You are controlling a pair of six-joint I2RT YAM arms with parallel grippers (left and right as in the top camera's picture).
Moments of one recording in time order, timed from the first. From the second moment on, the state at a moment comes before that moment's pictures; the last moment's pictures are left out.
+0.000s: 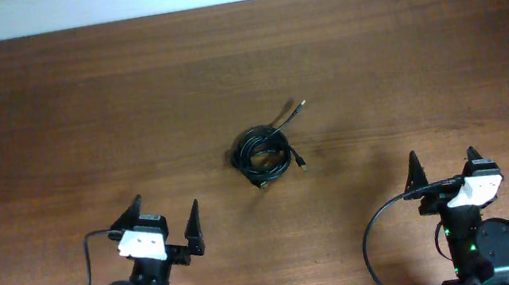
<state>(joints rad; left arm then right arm) 0.01 0.02 0.09 -0.17 0.25 0.03 -0.04 0.01 0.01 -0.07 0.02 0.08</state>
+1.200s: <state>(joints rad) -0.44 1.83 1.07 -0.62 0.03 -0.71 -0.04 0.01 0.01 -0.07 0.02 0.08</state>
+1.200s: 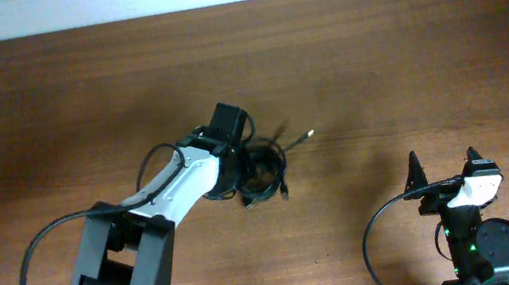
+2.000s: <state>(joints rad) -0.44 1.56 0.83 -0.73 -0.06 -1.20 -0.04 0.01 0.01 -0.07 0.02 0.08</state>
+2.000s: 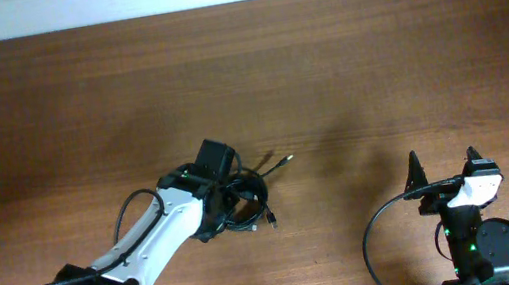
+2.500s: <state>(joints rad) -0.42 1.03 0.91 -0.81 0.26 -0.32 -0.04 0.01 0.01 0.00 -1.13 0.95</state>
